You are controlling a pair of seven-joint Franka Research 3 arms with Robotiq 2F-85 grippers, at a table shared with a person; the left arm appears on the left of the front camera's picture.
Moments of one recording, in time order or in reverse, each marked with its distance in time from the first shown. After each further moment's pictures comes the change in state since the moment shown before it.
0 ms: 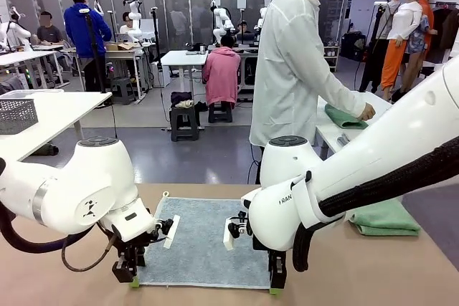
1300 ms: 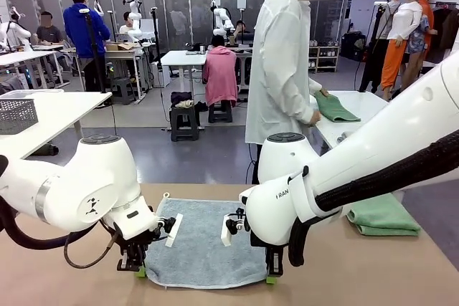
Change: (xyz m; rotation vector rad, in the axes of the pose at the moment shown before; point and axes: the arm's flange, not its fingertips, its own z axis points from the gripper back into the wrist) left arm 0.006 0.003 0.006 0.011 -0.005 -0.039; right arm 0.005 -0.004 0.006 0.006 -0.008 -0.005
